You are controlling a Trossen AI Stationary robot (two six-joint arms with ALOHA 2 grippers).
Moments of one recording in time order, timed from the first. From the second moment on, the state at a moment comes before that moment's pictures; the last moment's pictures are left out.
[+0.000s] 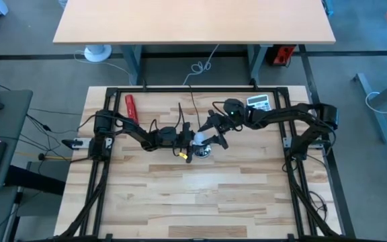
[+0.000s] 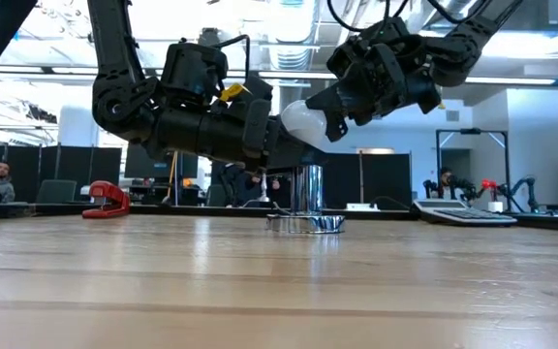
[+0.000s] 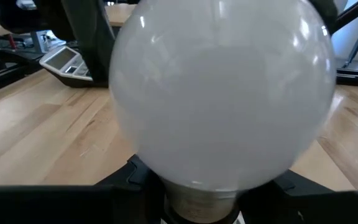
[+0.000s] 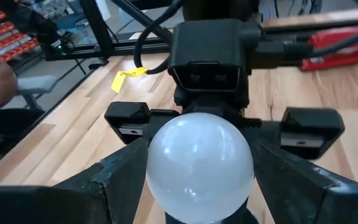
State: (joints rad) left arm 0.09 2.03 0.71 1.13 0.03 -0.05; right arm -0.32 1.62 0.78 0.39 -0.60 -0.07
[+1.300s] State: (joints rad) left arm 0.09 2.03 0.71 1.11 0.03 -0.05; right arm 0.19 1.61 0.75 0.20 0.82 0.50
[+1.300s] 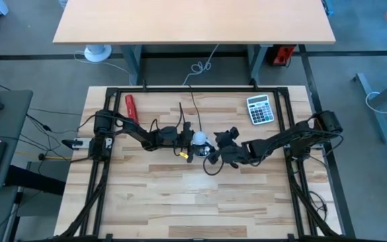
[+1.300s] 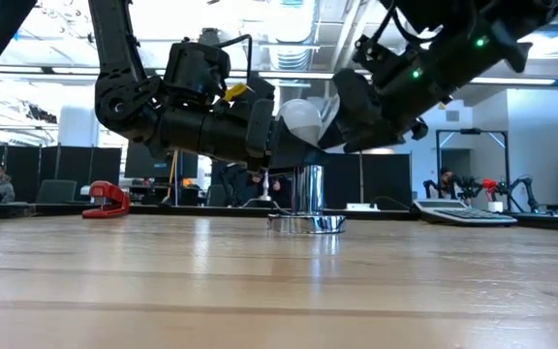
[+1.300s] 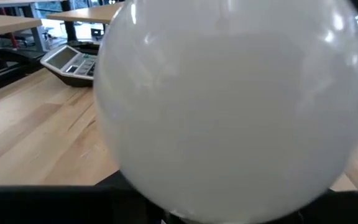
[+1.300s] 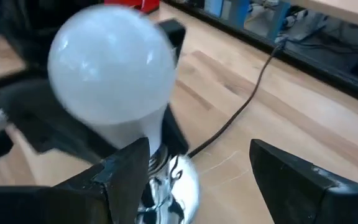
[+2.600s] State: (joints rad) left arm 0.09 2.02 0.82 0.86 0.10 -0.02; right arm -0.13 1.61 1.56 -0.86 -0.03 -0.15
